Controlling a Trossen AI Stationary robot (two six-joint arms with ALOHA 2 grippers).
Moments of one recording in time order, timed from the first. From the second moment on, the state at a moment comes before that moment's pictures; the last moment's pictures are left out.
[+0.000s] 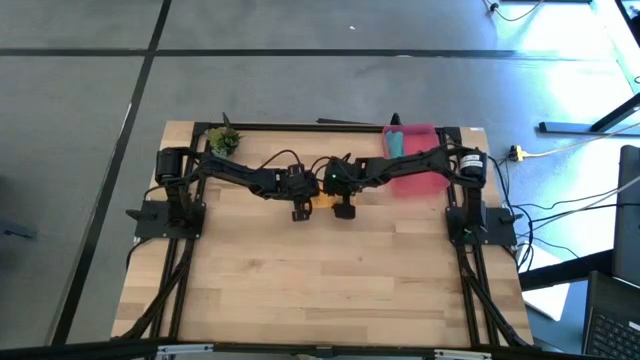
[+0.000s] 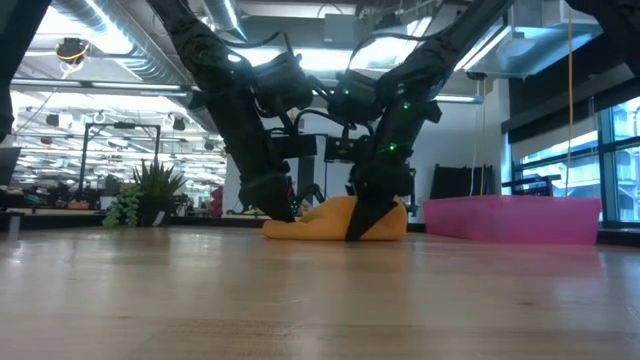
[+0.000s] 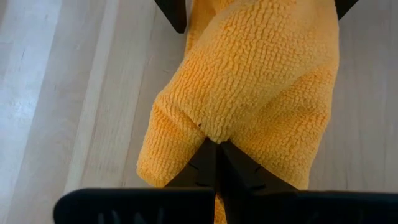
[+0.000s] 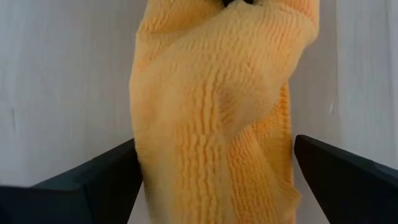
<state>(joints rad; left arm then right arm) 0.17 1.83 0.96 -0.13 -0.23 0.14 -0.24 1.99 1.19 -0.31 -0.05 -0.27</state>
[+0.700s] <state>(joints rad) 0.17 1.83 0.96 -0.13 -0.23 0.14 -0.24 1.99 1.19 -0.31 -0.09 -0.21</state>
